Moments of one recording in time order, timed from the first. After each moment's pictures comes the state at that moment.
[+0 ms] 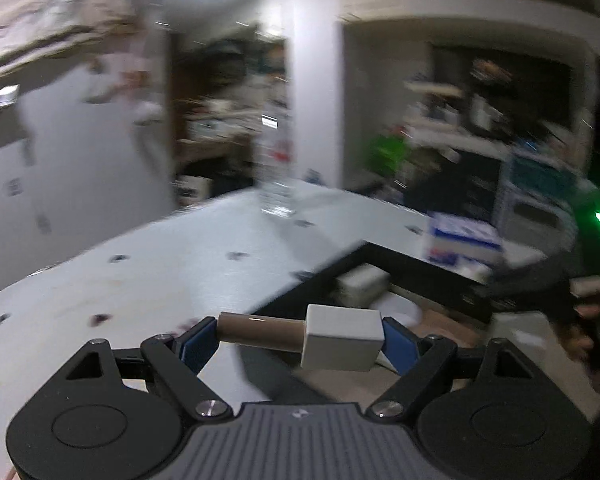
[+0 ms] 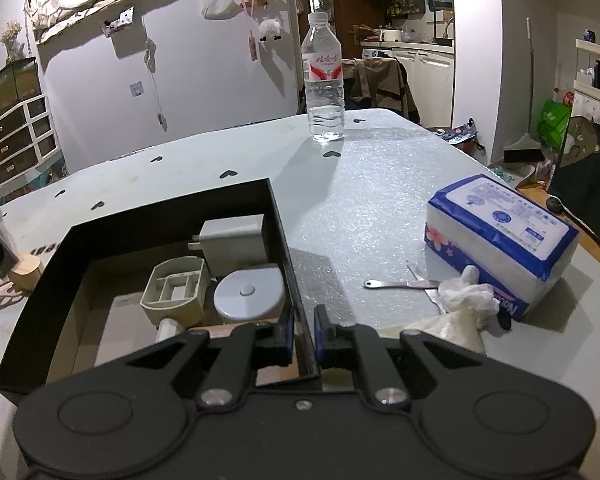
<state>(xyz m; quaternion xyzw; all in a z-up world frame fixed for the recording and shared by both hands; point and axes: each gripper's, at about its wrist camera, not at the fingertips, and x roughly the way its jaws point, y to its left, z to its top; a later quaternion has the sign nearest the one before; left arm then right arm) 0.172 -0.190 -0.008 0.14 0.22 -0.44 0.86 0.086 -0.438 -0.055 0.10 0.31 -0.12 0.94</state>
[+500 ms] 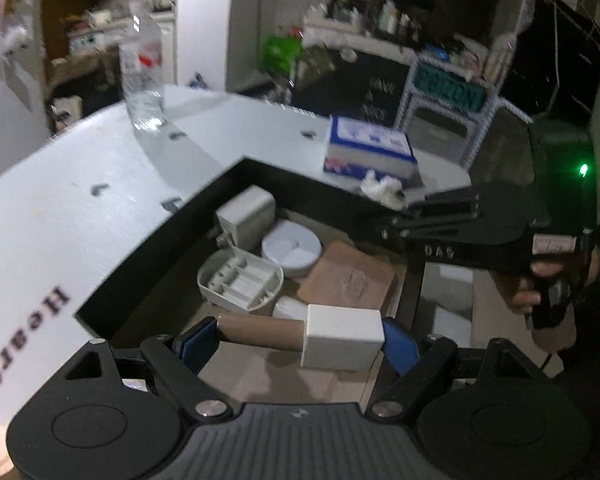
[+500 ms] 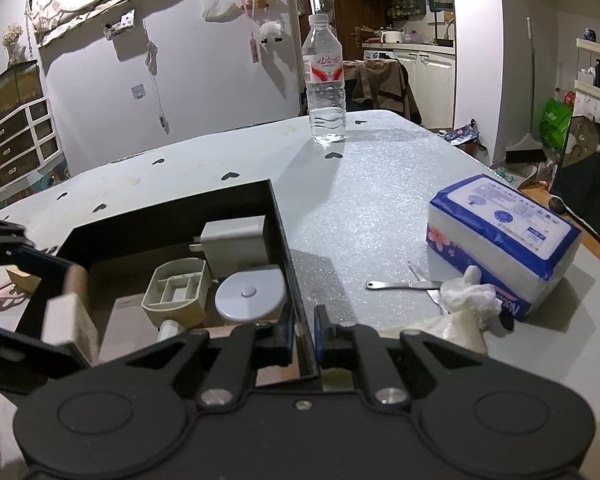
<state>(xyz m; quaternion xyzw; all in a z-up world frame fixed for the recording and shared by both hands) 0.203 -0.264 -0.038 0.20 0.36 -0.56 0.72 0.086 -0.438 -0.055 0.11 0.31 -0.12 0.94</state>
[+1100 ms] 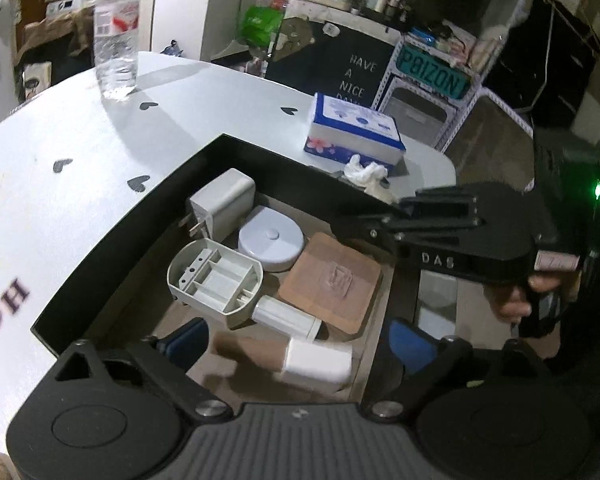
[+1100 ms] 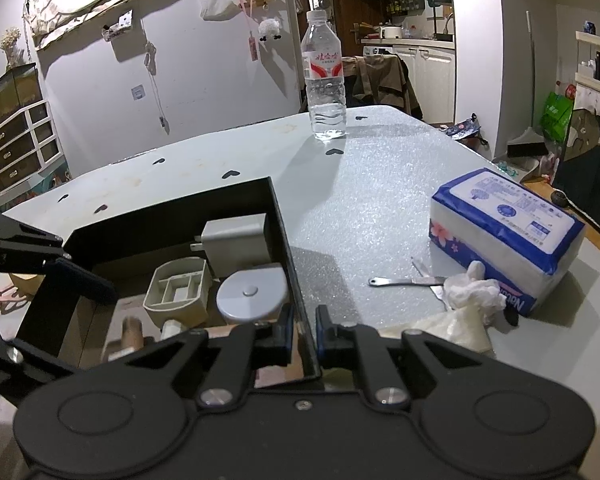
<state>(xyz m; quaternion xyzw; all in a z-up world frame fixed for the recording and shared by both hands) 0.221 -0.280 -0.041 0.18 0.41 -0.58 0.68 0.089 -0.438 -0.056 0.11 0.31 -0.12 0.94</state>
